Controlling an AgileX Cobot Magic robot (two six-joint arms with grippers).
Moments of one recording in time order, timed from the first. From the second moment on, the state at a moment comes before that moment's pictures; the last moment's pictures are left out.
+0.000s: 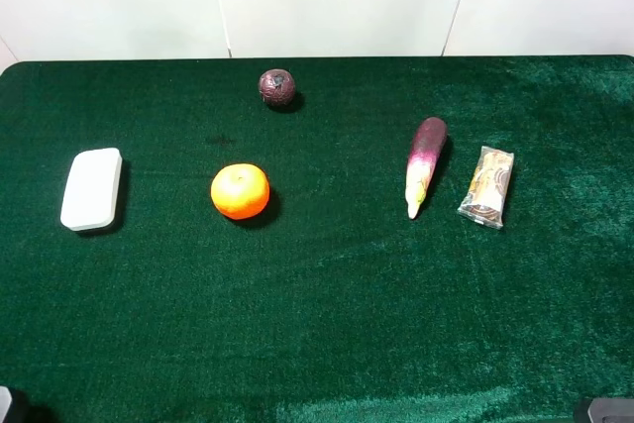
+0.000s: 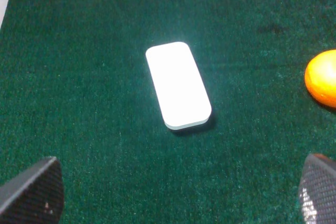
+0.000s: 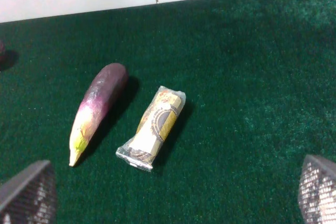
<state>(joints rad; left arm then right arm) -0.01 -0.01 -0.50 0.02 1.06 0.03 0.09 -0.01 -0.50 0.01 1.03 0.09</state>
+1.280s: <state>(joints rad) -0.01 -0.01 -0.50 0.02 1.06 0.03 0.09 0.02 -0.54 0.03 1.03 0.09</state>
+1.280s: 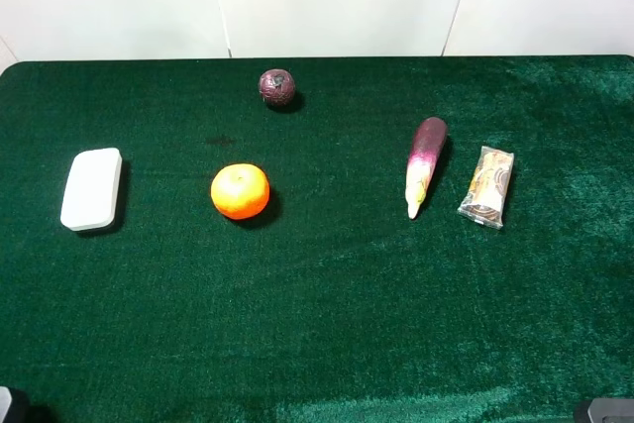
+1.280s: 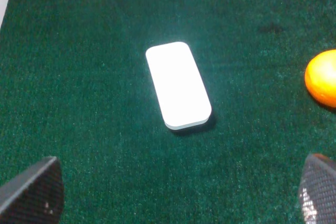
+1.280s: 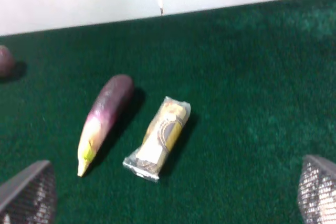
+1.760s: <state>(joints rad) -0.01 -0.01 -0.50 0.02 1.06 0.03 0.09 0.44 -0.78 0.06 1.03 0.06</state>
